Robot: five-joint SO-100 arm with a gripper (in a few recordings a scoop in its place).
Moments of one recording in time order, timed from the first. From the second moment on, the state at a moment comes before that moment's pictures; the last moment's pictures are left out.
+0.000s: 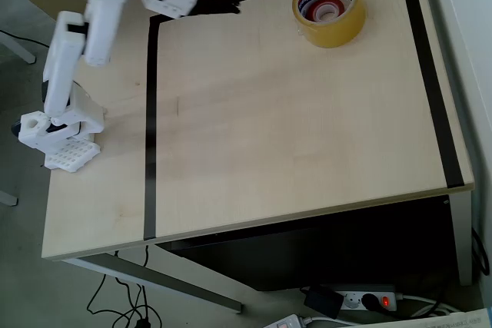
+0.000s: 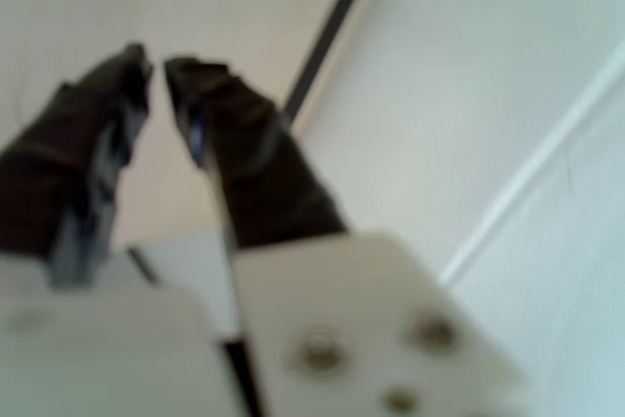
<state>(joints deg) -10.5 49.4 3.2 102.7 -13.7</state>
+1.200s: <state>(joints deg) -5.6 175.5 161.5 61.1 -8.4</state>
